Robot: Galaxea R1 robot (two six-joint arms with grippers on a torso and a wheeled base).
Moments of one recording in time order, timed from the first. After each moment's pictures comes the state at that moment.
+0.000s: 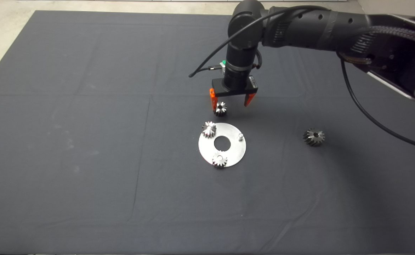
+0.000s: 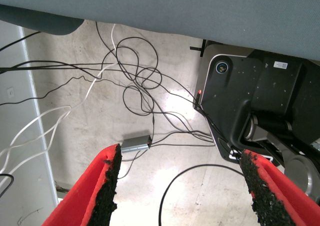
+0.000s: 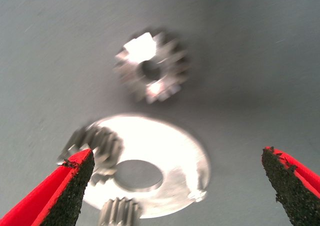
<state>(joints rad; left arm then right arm) -0.40 1.18 -0.30 0.26 1.48 -1.06 0.47 3.00 -1.73 -0.10 -1.53 1.15</state>
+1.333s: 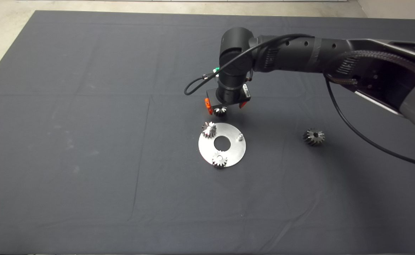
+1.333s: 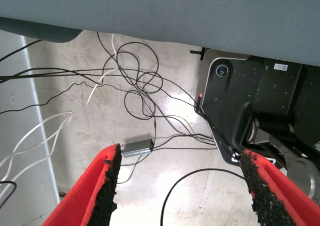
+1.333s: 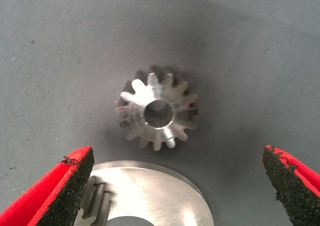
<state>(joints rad) -0.40 1.20 -0.30 0.28 1.48 -1.06 0.38 3.00 -1.63 -0.41 -1.53 1.21</state>
